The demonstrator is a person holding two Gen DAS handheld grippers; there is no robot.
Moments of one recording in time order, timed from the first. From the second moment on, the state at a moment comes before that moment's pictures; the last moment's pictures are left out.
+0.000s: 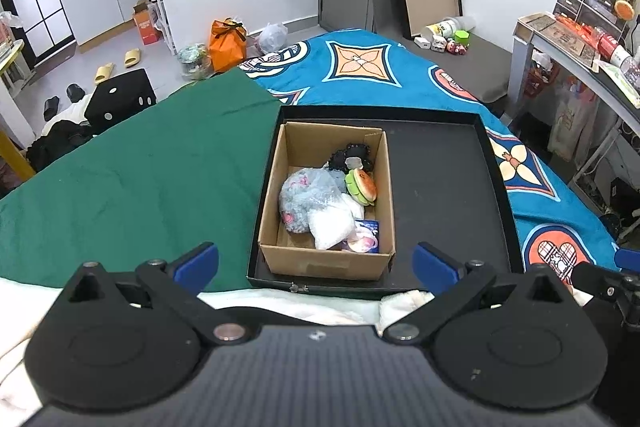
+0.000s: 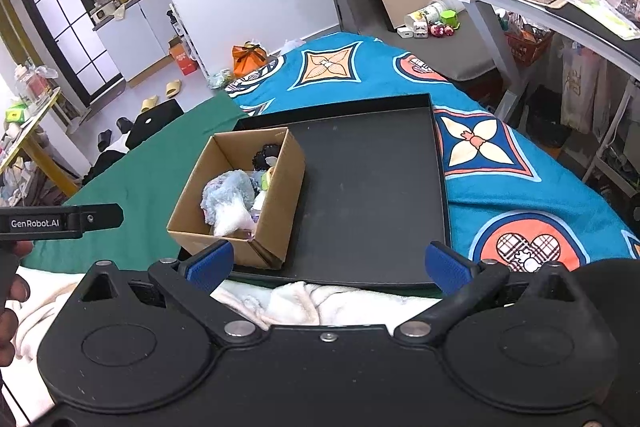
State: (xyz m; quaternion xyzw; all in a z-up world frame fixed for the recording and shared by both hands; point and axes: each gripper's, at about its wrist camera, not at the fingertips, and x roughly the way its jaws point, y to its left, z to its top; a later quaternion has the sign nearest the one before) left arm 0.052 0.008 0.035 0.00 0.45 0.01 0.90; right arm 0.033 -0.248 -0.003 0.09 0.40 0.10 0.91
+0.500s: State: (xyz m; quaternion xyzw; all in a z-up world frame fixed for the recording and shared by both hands) left arm 0.054 0.006 0.030 0.01 0.45 0.01 0.89; right arm 0.038 -0.246 -0.006 0.09 0.41 0.10 0.90
